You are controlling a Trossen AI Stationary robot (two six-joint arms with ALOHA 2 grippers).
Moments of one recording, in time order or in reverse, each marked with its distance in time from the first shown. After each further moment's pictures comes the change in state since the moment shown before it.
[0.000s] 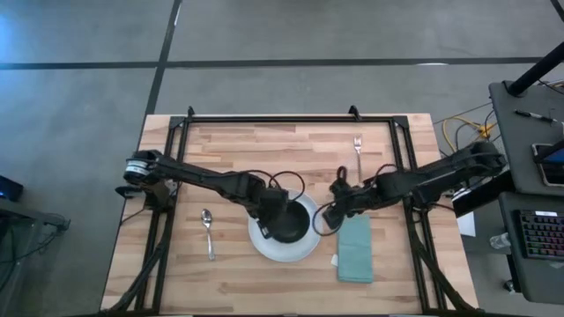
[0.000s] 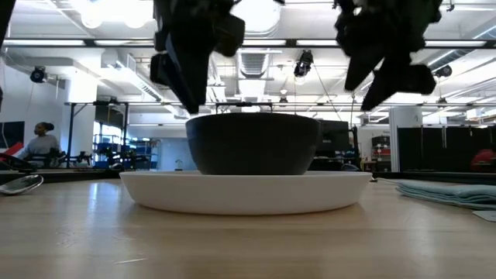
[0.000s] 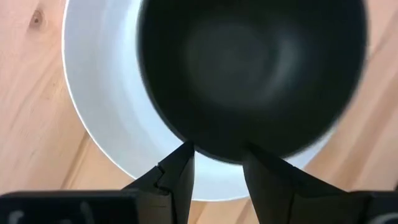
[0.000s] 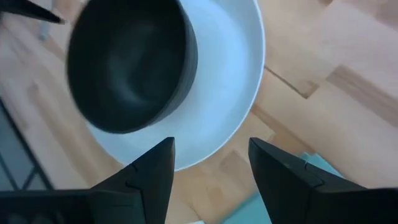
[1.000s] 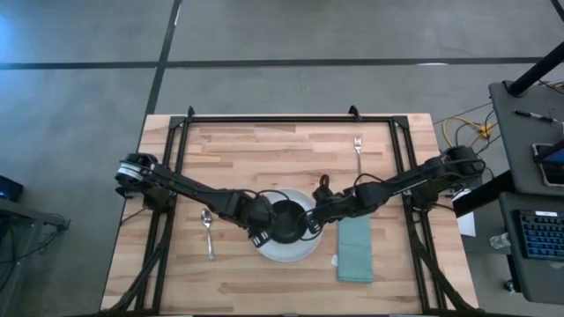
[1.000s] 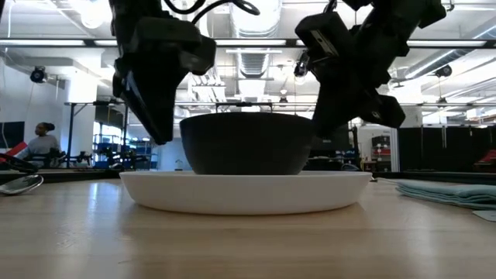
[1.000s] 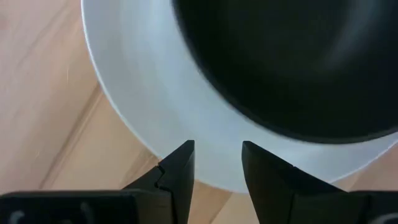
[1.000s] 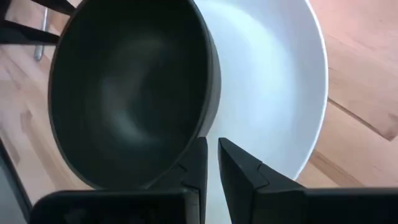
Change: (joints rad) left arm -0.117 -0.044 -0.214 0.116 -0.168 -0.188; right arm -0.016 0.224 0.003 0.274 0.029 0.016
